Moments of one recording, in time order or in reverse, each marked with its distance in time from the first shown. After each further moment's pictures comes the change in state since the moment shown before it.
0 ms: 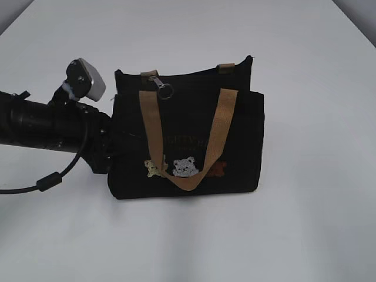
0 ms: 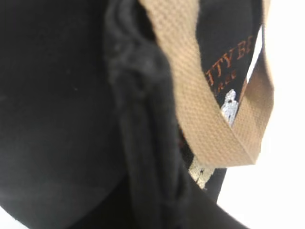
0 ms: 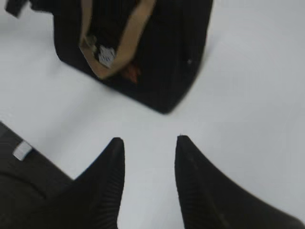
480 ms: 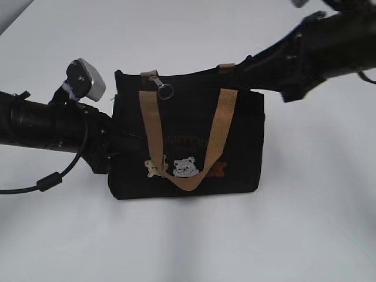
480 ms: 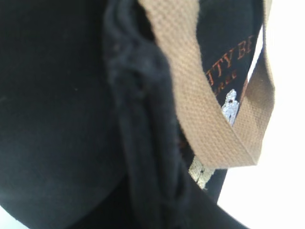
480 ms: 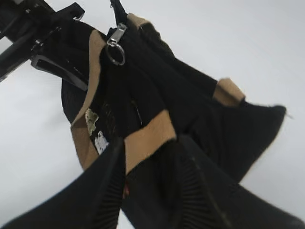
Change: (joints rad) left arm 0.000 0.000 0.000 -0.001 0.001 0.000; right arm 0.147 1.016 -0.388 0.556 -0.254 -0.843
